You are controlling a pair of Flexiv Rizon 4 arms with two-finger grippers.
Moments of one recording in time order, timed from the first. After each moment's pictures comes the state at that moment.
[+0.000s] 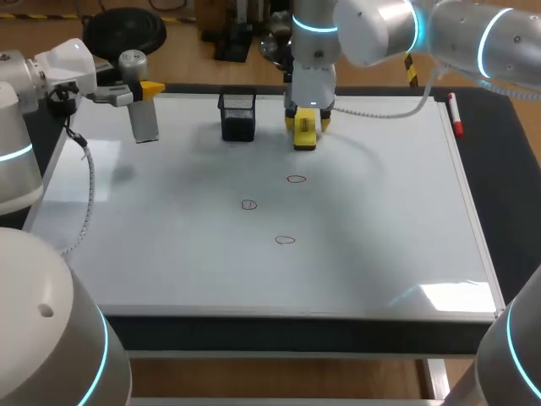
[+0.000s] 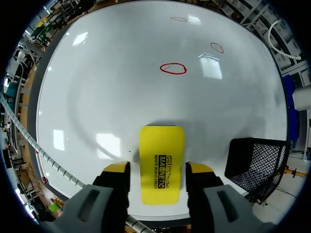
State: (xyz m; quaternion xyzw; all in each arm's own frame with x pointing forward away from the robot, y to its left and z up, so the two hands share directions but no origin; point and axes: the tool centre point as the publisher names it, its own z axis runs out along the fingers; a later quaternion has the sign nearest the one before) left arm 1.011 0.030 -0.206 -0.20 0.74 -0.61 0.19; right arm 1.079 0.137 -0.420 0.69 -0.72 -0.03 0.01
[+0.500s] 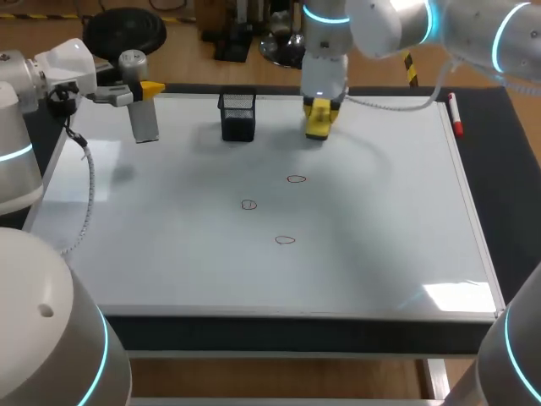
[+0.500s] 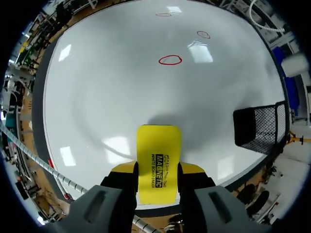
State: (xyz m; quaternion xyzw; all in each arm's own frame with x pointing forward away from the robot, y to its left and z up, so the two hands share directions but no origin) left arm 1.011 0.030 -0.206 -0.21 0.74 -0.61 0.19; right arm 1.093 0.095 -0.395 0.59 -0.81 0.00 0.00
